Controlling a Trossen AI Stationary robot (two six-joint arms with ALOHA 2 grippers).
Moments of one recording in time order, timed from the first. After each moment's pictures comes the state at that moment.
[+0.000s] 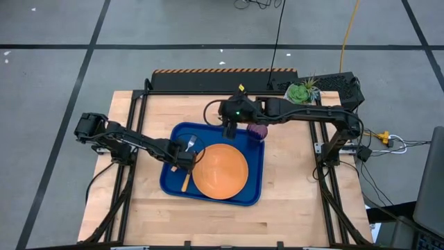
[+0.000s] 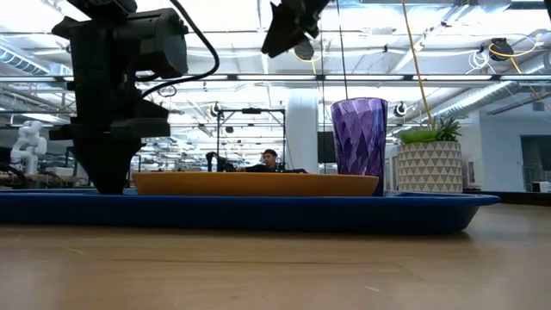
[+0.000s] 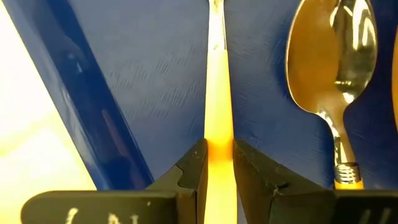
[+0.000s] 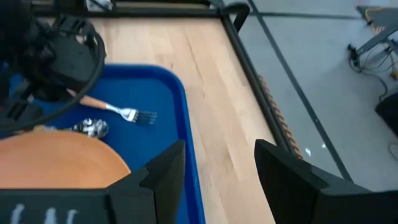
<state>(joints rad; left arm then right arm) -0.15 1.56 0.81 -0.78 -0.18 -1.18 -0.11 1.73 1.70 -0.71 0.32 -0.04</state>
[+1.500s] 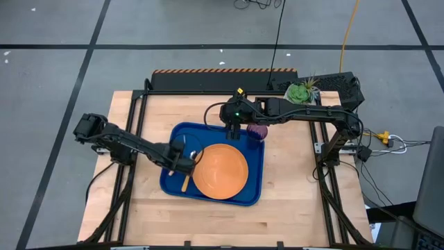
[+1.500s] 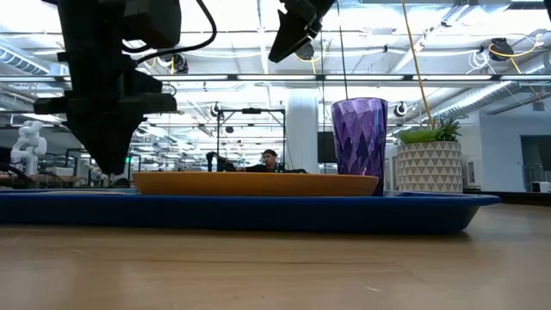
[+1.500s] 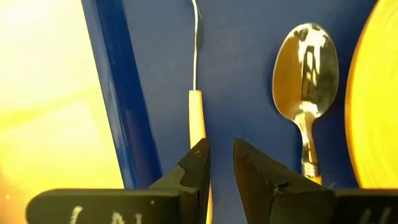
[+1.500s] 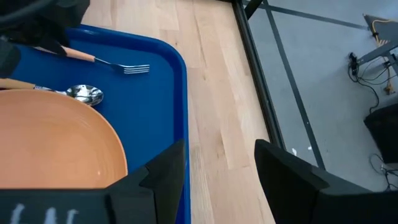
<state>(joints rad) -0.24 1.56 0.93 -0.95 -0.30 -1.45 -0.11 1.73 1.70 -0.77 0.31 -0.17</state>
